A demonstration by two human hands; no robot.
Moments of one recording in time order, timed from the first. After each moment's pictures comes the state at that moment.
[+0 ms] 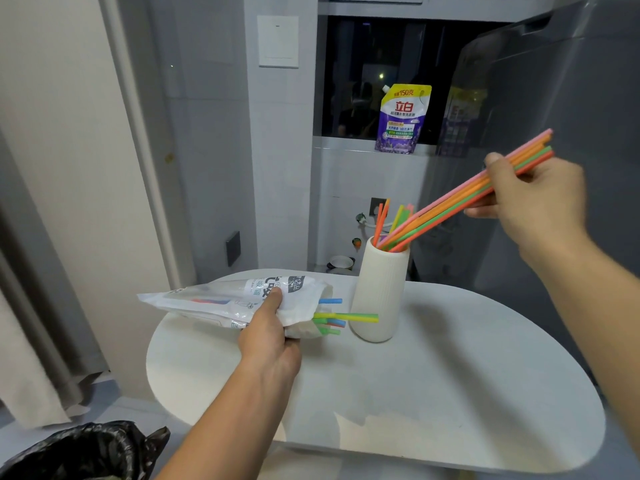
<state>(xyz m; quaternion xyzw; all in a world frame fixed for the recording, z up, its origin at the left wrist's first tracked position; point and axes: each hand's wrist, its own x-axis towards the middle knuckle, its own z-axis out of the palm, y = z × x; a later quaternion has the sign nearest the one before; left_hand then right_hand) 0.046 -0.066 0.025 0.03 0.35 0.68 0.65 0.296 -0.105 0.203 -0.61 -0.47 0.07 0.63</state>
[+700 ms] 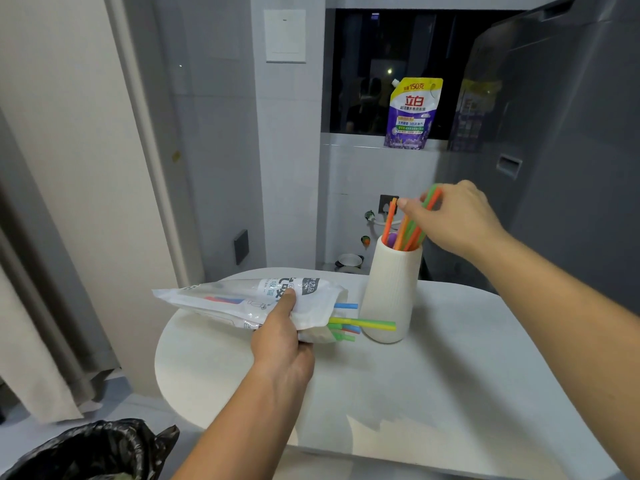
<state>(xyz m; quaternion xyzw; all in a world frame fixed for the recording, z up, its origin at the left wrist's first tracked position) 0.053 -0.065 0.021 0.03 0.36 0.67 0.65 0.267 -0.036 0.165 -0.72 -0.60 -0.01 0.33</state>
